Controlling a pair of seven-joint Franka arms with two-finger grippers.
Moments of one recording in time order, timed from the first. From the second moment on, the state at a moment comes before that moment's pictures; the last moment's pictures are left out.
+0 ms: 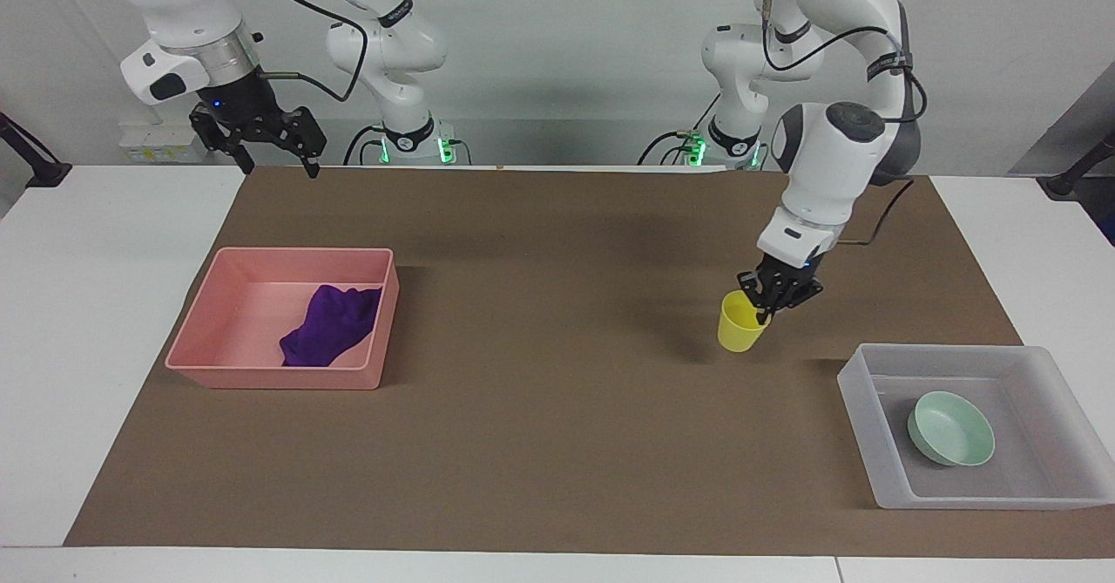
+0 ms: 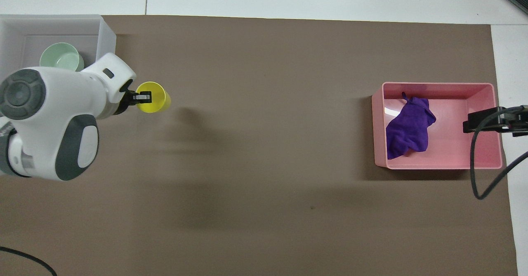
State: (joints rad) left arm -0.15 0.08 -0.05 -1.98 -0.02 2.34 -0.18; right arm 0.02 -0.09 -0.06 -1.64 0.00 1.54 0.05
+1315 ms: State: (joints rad) left arm 0.24 0.55 -0.05 -1.39 -0.04 2.22 0.02; right arm 0.02 -0.09 -0.05 -1.64 0.00 1.54 0.05
